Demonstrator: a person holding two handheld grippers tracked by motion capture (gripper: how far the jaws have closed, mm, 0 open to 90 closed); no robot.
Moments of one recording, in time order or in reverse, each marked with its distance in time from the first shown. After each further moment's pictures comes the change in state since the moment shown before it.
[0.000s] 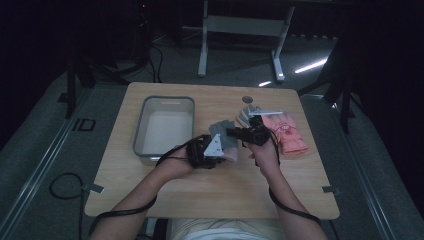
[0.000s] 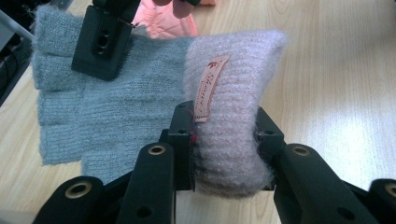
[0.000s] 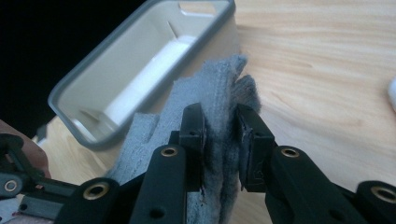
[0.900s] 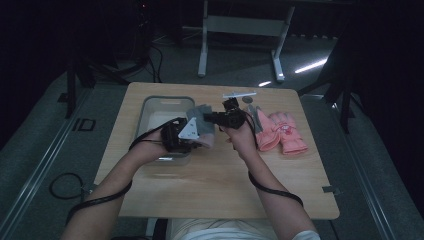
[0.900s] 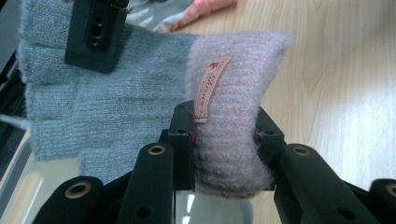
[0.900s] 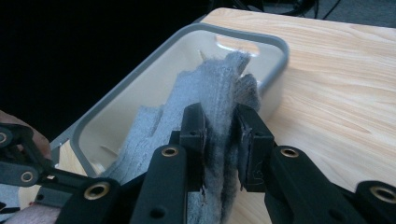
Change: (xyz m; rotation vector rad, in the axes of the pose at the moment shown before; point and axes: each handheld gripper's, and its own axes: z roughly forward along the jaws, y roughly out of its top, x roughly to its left) left arm 0.045 -0.031 -0.052 0.092 0.049 0.027; right arm 0.046 0.055 0.048 0.003 0.030 -0.076
